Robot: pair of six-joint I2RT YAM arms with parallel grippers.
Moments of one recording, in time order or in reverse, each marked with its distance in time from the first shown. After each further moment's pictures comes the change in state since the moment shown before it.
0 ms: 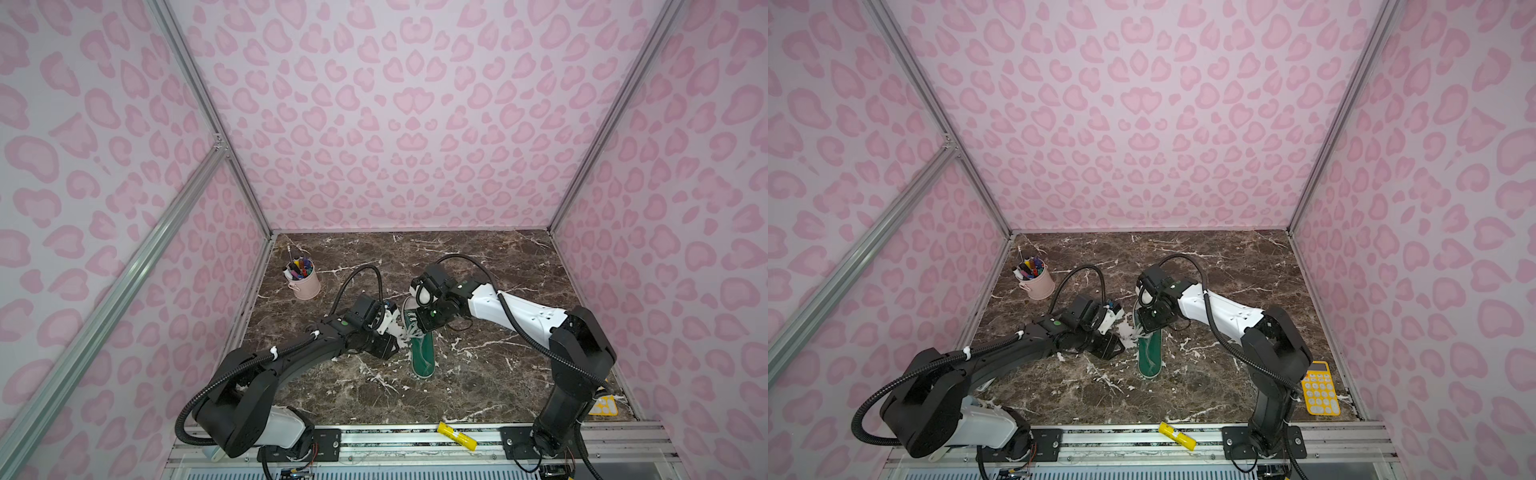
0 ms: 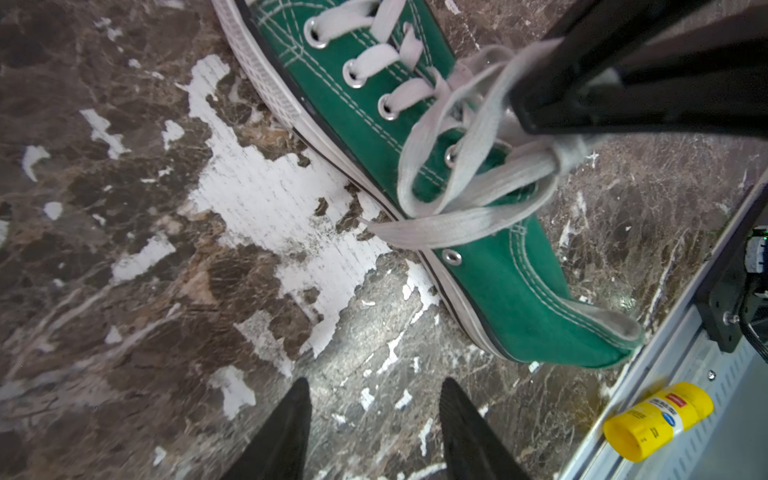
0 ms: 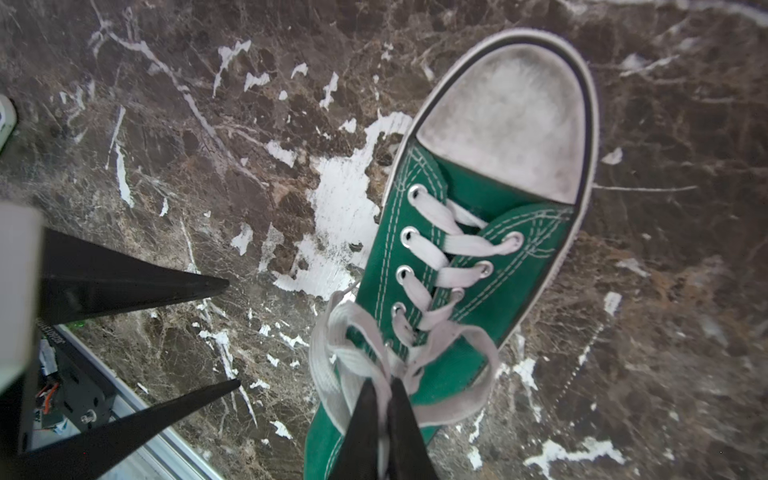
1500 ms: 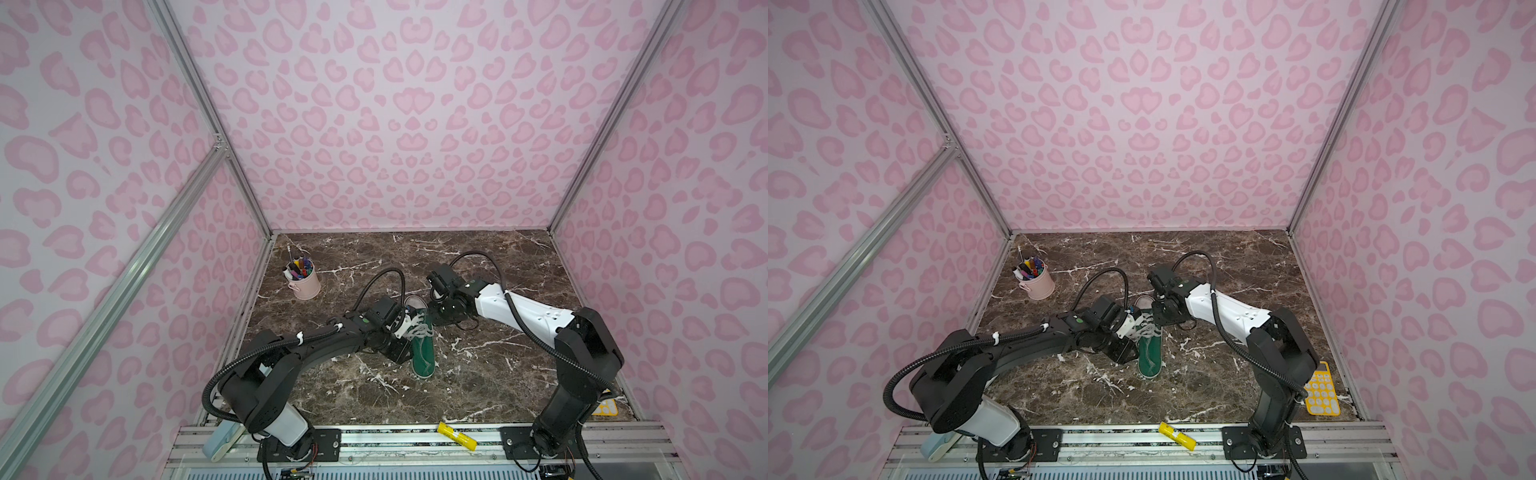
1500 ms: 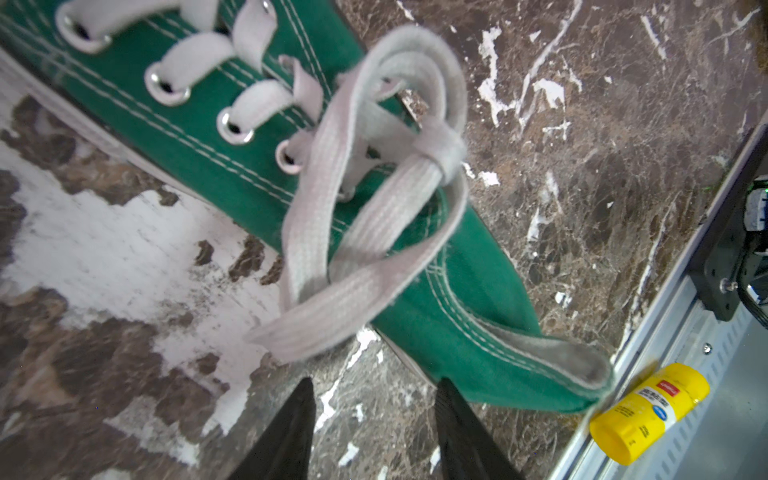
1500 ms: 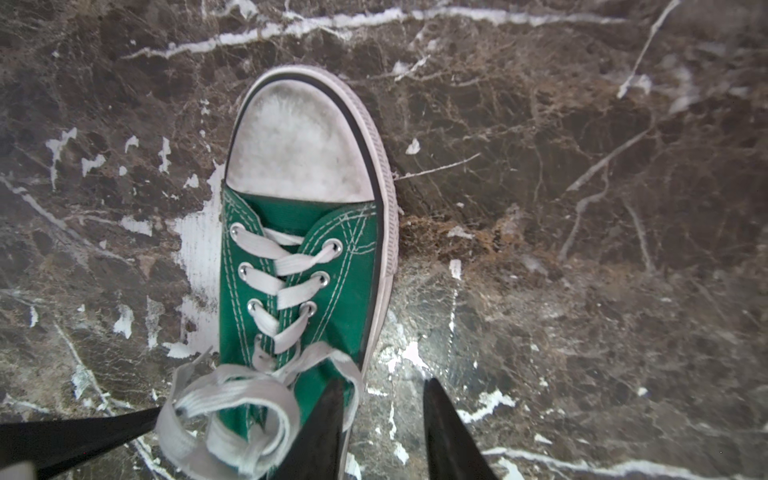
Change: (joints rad) left arm -0.120 0.144 0.104 -0.002 0.011 0.018; right arm -0.047 -0.034 -0.040 -0.032 0.233 0.155
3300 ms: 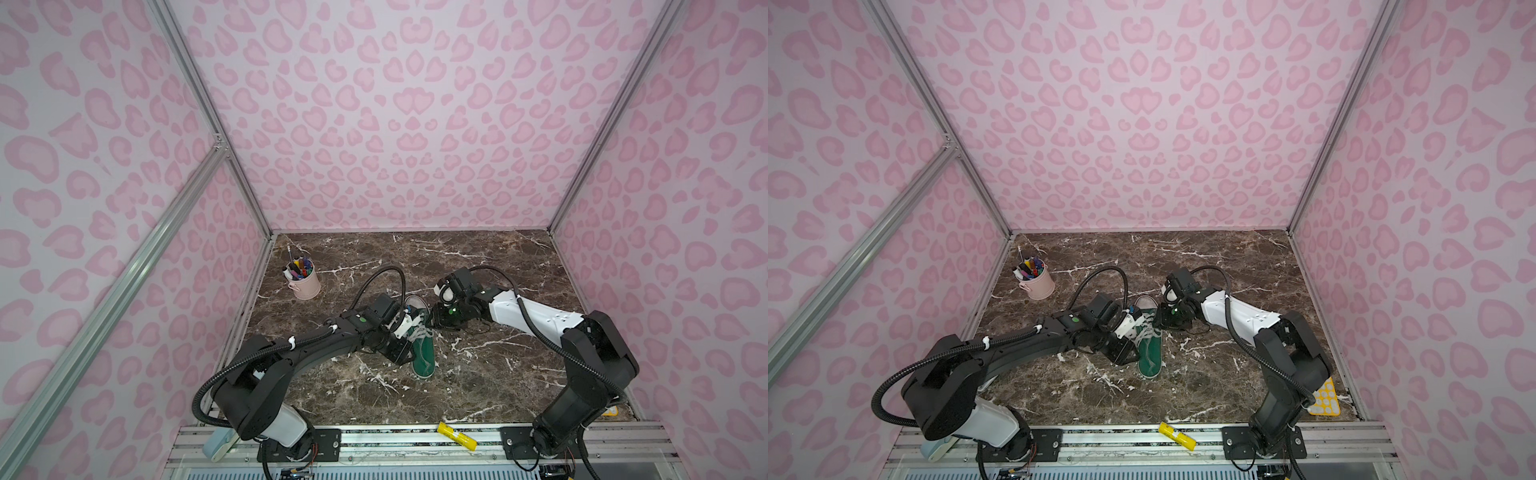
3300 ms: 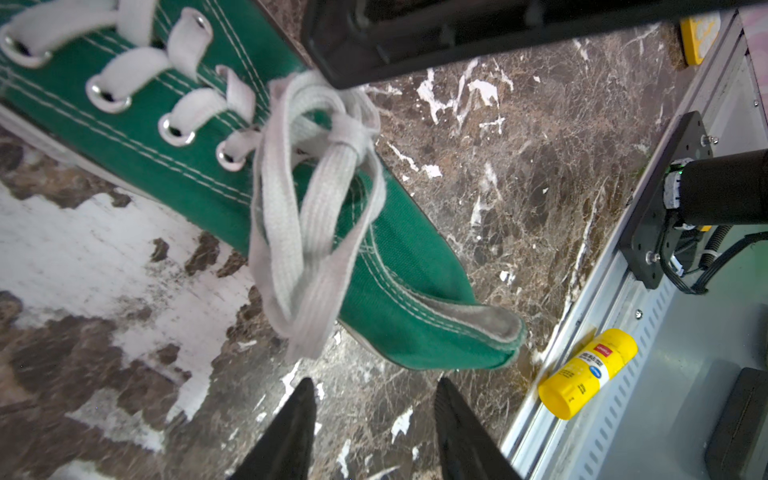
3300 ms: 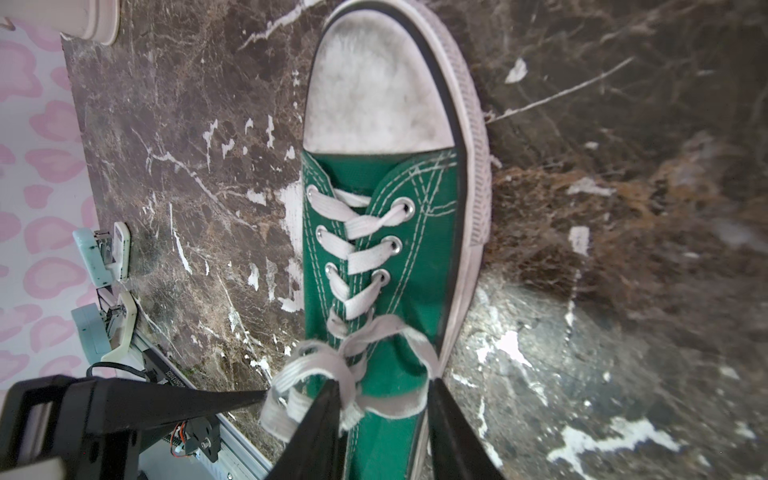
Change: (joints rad) left arm 0.002 -0.037 0.011 -0.045 0.085 0.012; right arm -0.097 -0.055 -0.182 0.231 -0.412 0.088
